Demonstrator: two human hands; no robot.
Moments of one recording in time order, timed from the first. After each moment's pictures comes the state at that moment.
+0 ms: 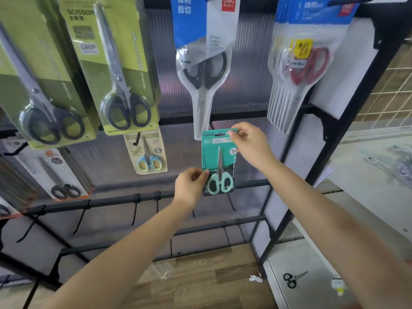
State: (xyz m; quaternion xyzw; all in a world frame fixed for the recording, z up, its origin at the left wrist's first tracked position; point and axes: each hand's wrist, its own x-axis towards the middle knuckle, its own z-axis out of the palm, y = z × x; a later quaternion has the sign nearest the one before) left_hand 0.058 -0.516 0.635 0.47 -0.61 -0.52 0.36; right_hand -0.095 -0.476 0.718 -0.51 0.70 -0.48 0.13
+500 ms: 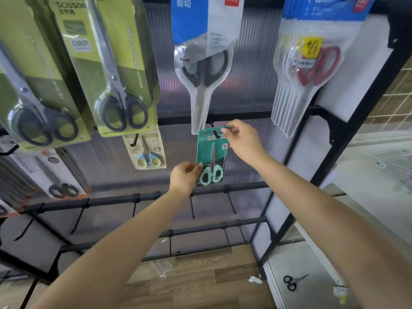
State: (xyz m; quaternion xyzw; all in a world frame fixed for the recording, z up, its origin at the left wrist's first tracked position) left_hand 0.052 -0.551 0.637 0.51 -0.62 -0.48 0.34; right_hand -0.104 -0.514 0.710 -0.55 0.71 -0.44 0.11
